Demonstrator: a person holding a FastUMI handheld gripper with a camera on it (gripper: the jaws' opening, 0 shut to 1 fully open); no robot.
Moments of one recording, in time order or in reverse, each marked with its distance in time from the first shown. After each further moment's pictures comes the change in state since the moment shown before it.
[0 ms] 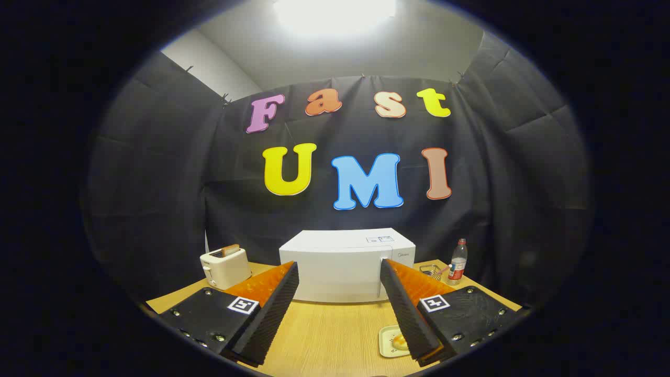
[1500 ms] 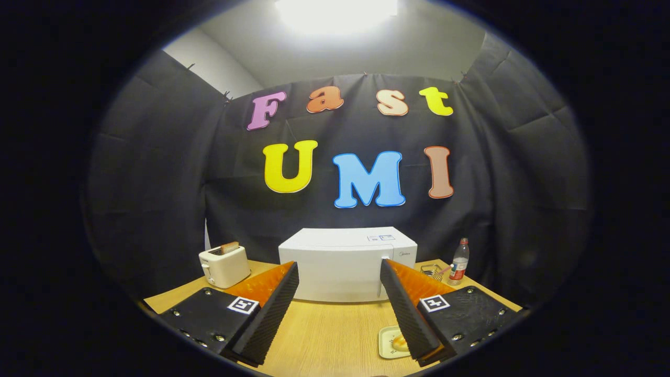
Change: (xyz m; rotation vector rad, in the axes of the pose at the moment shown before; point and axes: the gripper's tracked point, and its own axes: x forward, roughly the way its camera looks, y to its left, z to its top) arm 0.013 -0.006 -0.008 -0.015 0.012 -0.004
